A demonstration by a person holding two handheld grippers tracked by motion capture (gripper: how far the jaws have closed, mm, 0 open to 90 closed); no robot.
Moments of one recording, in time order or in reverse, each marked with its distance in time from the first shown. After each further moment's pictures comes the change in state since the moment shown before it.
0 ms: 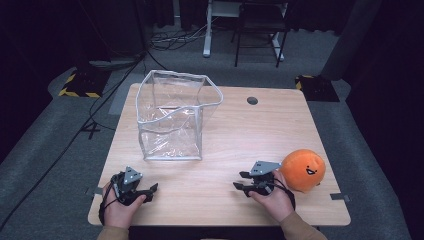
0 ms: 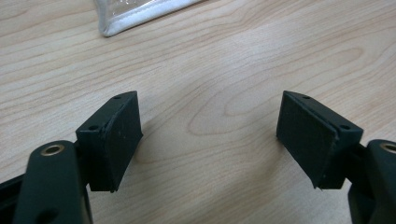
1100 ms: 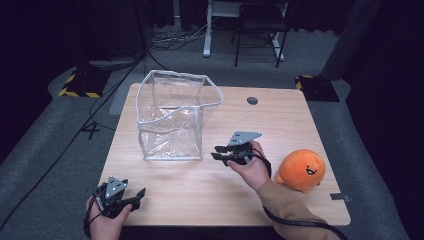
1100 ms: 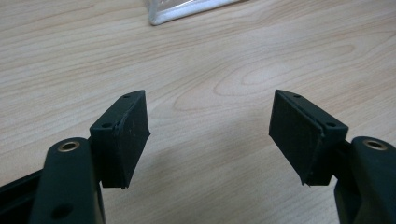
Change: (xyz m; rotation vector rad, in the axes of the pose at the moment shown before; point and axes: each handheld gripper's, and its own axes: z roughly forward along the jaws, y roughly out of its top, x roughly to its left) left arm 0.004 -0.024 -0.035 -0.075 0.061 -0.065; right arm -0.017 0.096 0.038 -0.137 0.068 -0.052
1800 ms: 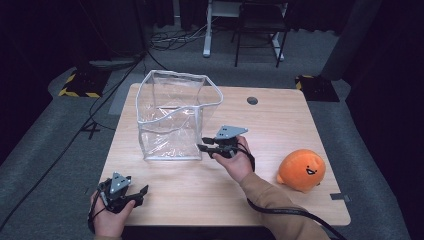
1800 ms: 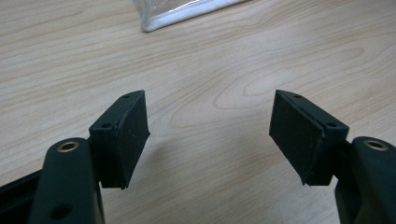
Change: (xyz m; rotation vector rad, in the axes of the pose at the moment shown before) left arm 0.001 0.008 0.014 0.011 -0.012 0.032; right arm -0.003 0.015 0.043 -0.107 -0.016 0.000
